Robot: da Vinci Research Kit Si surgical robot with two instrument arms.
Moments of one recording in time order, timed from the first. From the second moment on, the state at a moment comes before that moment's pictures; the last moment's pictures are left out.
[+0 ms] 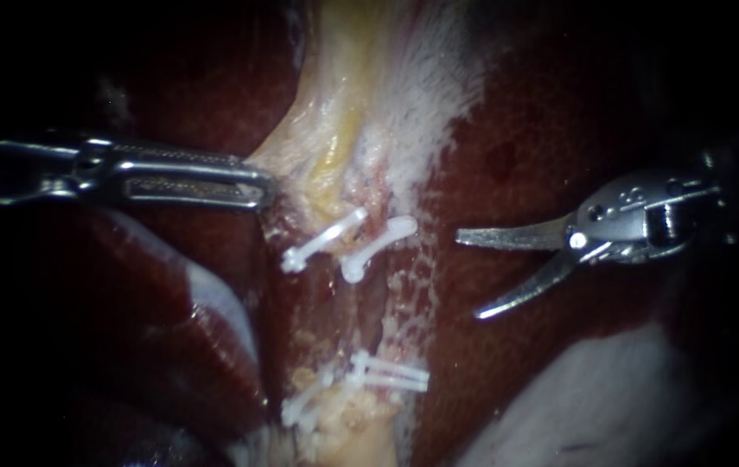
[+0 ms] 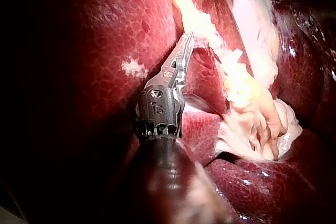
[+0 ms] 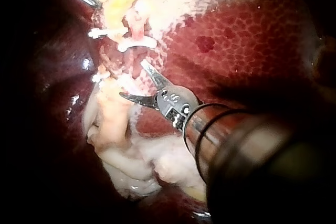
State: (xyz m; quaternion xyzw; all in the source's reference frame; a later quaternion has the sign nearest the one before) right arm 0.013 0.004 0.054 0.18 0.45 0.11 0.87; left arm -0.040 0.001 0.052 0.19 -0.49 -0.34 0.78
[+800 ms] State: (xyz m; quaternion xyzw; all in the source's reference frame) right arm 0.013 0.004 0.054 0.18 0.45 0.11 0.87; left arm -0.041 0.000 0.052 0.19 -0.49 -0.34 0.78
